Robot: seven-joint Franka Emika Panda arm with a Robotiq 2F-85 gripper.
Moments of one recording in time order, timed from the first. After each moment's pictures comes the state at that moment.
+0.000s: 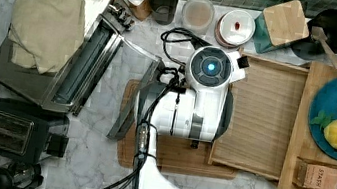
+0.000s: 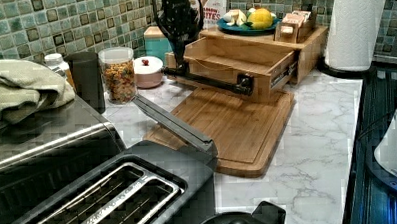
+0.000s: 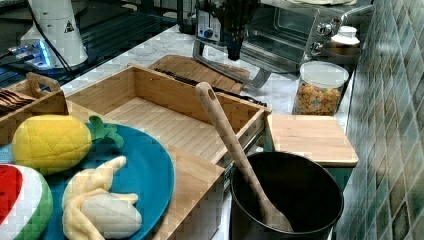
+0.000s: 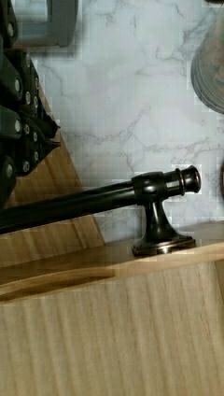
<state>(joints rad) -0.04 0.20 -0.01 -2.06 -0.05 0.72 -0.44</state>
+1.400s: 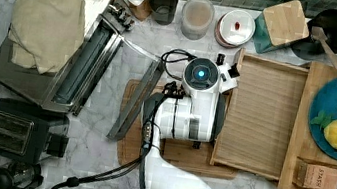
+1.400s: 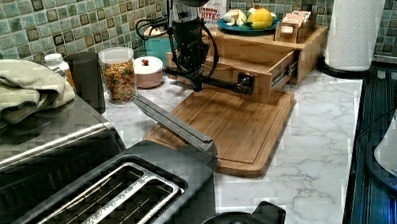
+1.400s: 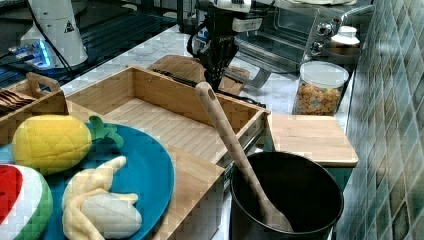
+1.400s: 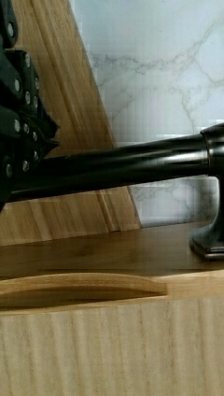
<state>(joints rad) -0.02 0.30 -0.04 -2.14 -0.16 0.80 -0.44</state>
